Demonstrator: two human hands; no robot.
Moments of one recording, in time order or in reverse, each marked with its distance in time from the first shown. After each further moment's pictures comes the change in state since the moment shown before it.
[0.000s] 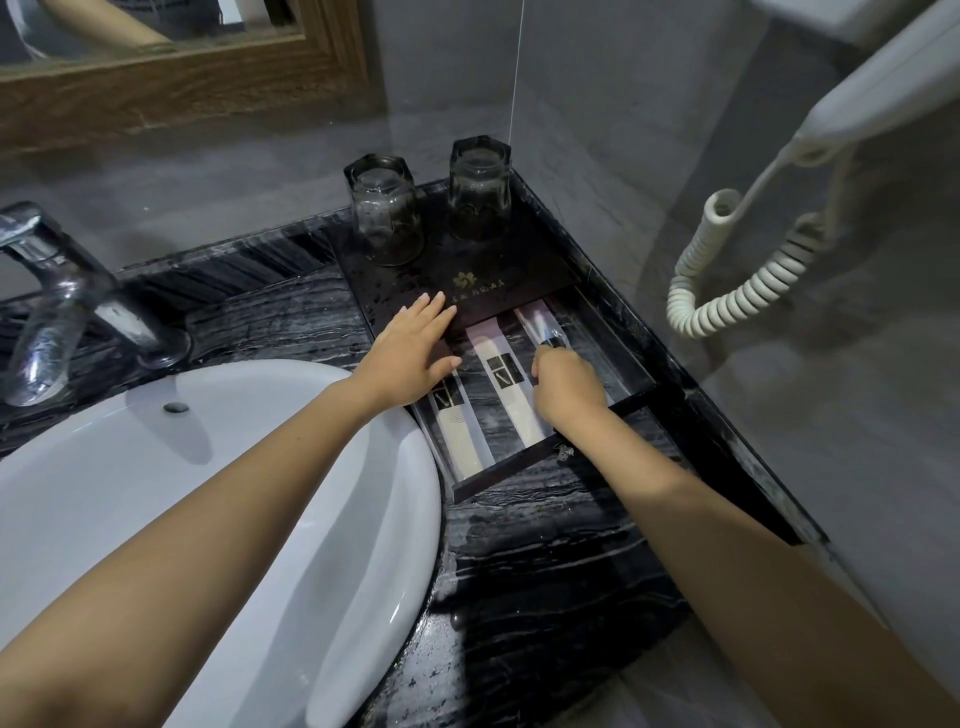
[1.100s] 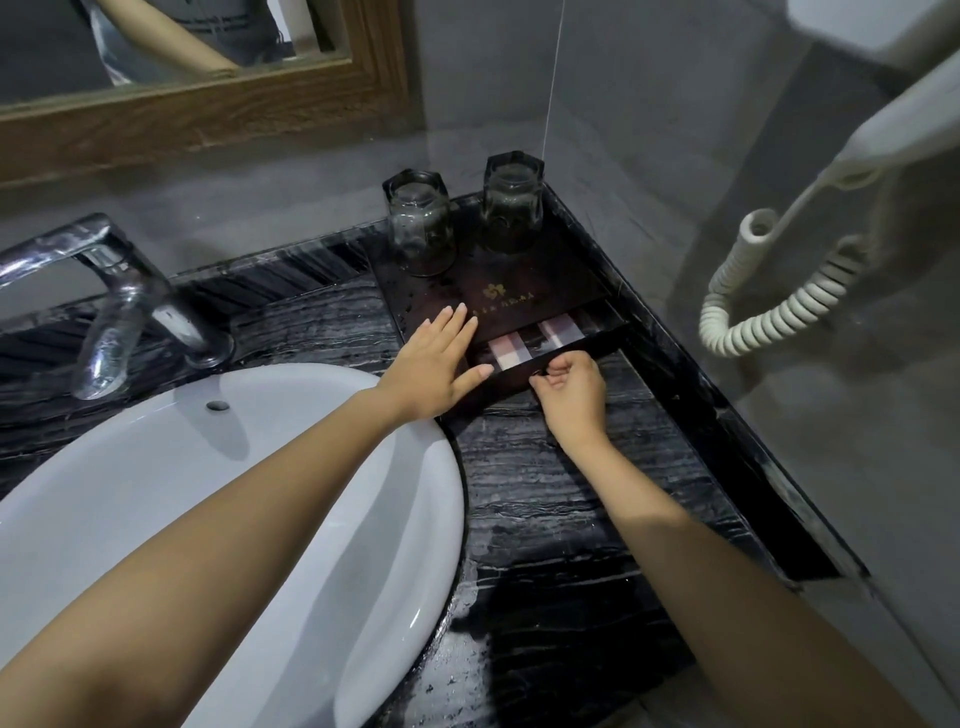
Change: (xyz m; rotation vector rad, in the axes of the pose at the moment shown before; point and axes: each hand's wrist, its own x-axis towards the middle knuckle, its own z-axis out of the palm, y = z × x) left_hand -0.008 -0.002 0.002 0.067 -0.041 -0.045; right_hand 0.005 -0.011 0.033 0.767 0.311 0.099
